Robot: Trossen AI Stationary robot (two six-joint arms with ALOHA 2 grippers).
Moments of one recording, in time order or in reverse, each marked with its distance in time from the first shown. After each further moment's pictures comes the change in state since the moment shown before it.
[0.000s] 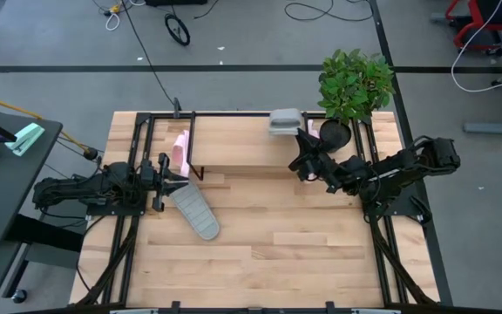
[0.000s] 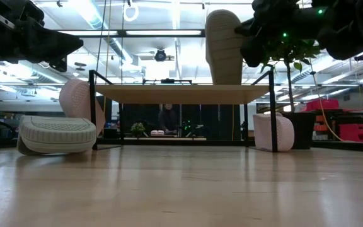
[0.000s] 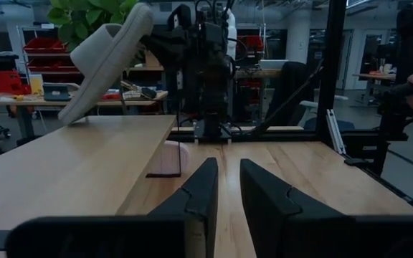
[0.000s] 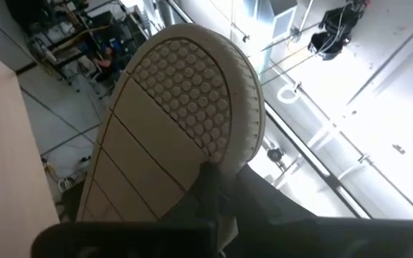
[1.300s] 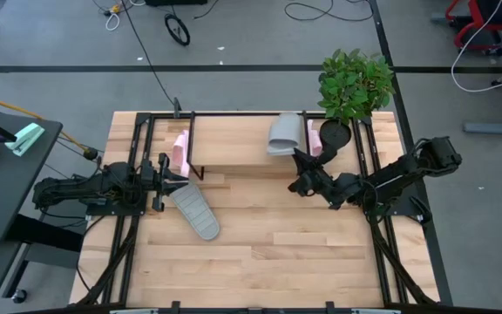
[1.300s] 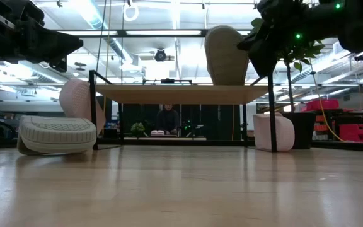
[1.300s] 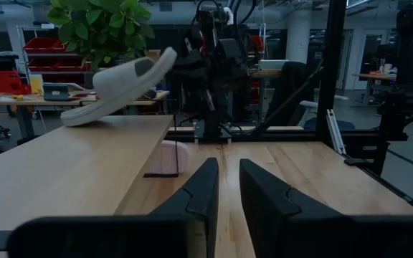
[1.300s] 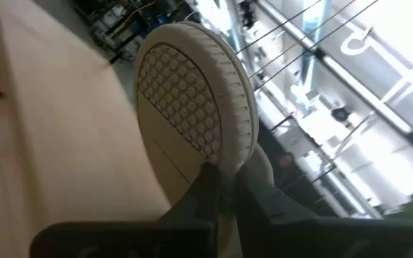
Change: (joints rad) left arm 0.000 0.000 0.000 0.000 0.000 0.000; right arm 0.195 0.000 0.000 -0.309 0.282 0.373
